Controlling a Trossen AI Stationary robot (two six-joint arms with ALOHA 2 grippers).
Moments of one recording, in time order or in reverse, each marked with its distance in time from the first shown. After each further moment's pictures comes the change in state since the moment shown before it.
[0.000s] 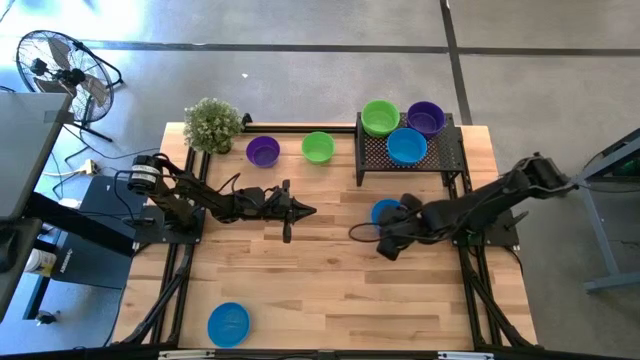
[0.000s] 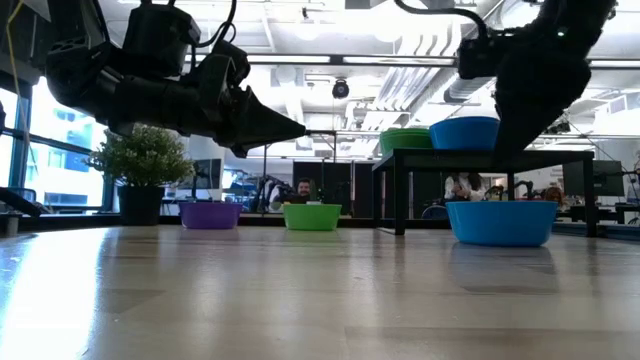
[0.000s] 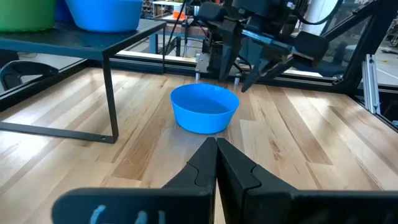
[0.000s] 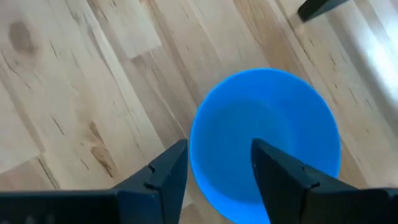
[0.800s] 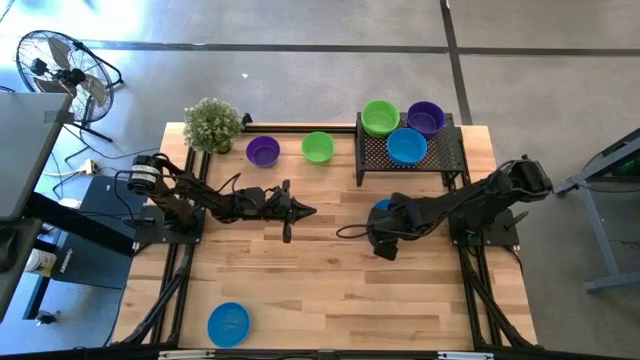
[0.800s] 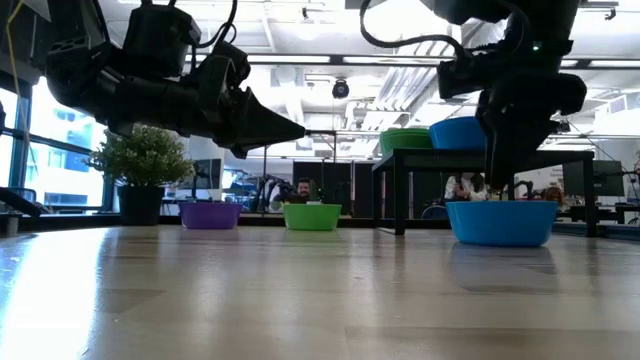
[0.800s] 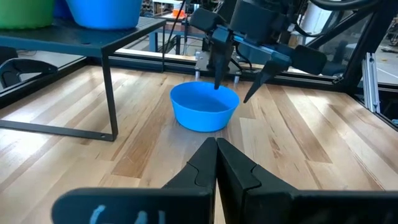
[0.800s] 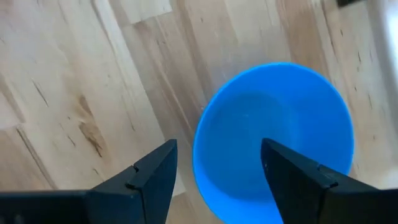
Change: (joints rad) left arm 0.000 0.000 0.000 -0.007 0.002 -0.003; right arm -0.084 0.137 0.105 -0.092 -0.116 -0.190
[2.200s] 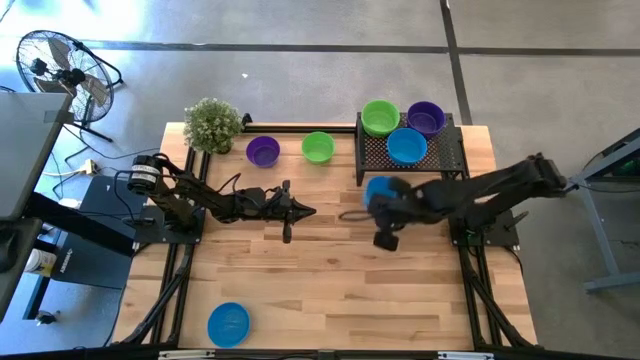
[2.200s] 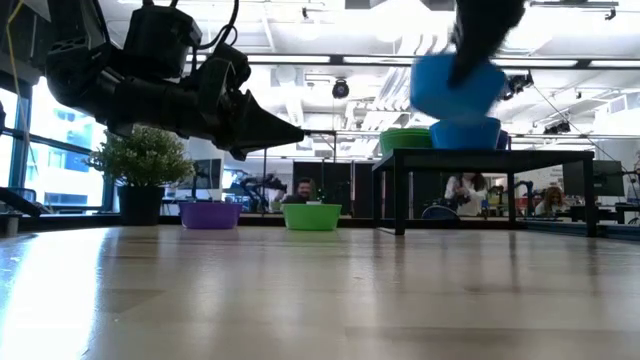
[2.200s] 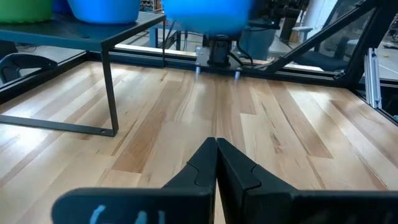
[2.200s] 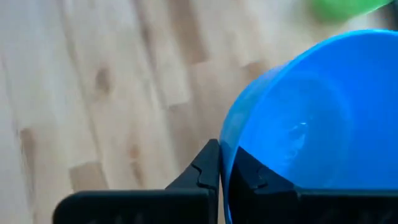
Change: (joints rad) left arm 0.000 0.000 0.000 -0.016 0.000 -0.001; right arm -0.021 -0.126 0.250 -0.122 0.028 -0.135
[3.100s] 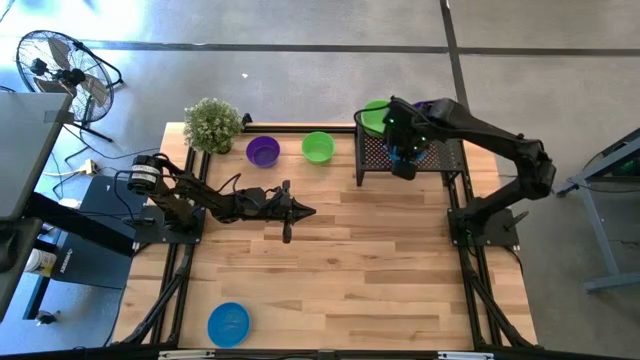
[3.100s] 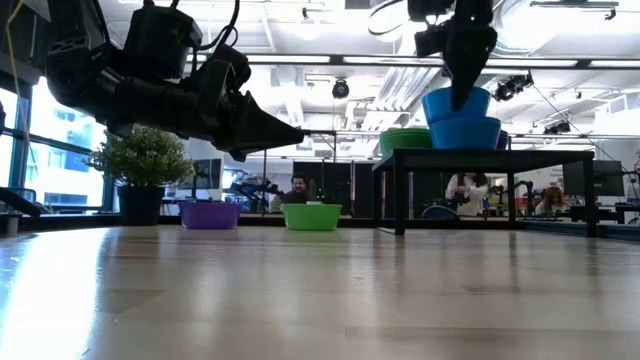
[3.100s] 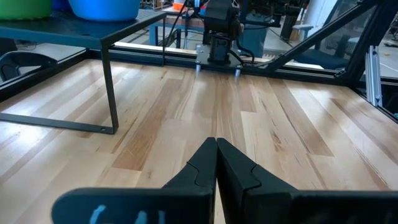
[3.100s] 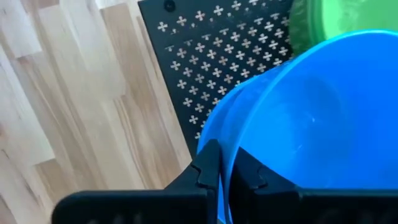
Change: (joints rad) left arm 0.000 0.000 0.000 -0.008 0.000 0.000; right arm -0.720 0.069 0.274 -0.356 -0.222 -0.634
